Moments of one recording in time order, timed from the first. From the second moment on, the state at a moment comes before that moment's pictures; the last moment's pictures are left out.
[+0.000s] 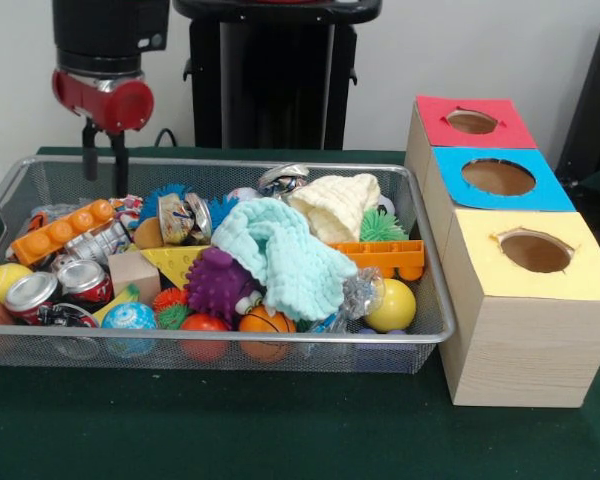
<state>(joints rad) -0.56 -0.68 -0.06 1.85 0.20 0.22 1.76</state>
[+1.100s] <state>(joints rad) -0.62 -0.58 -0.07 1.86 0.13 0.22 1.76</state>
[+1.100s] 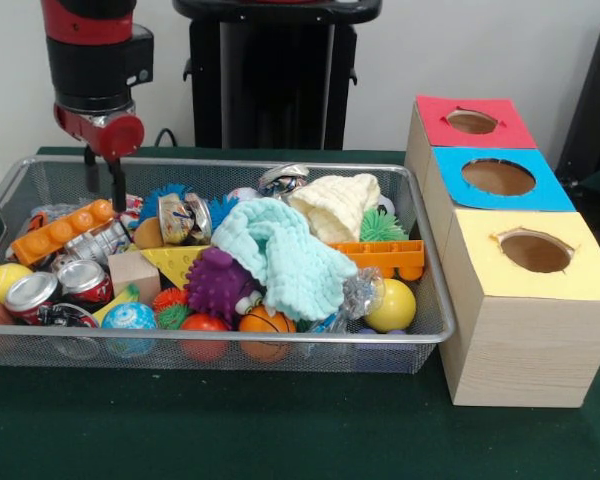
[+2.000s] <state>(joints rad) -0.62 -0.46 -0.10 1.86 0.09 0.22 1.76</state>
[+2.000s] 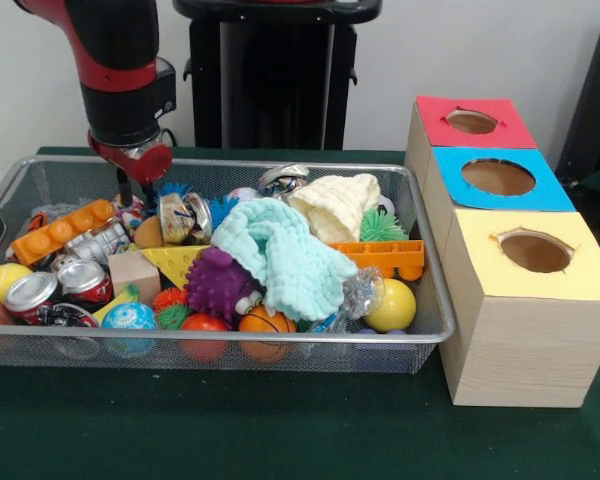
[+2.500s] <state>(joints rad) -0.48 -0.42 -0.21 1.81 0.09 0.21 1.76</state>
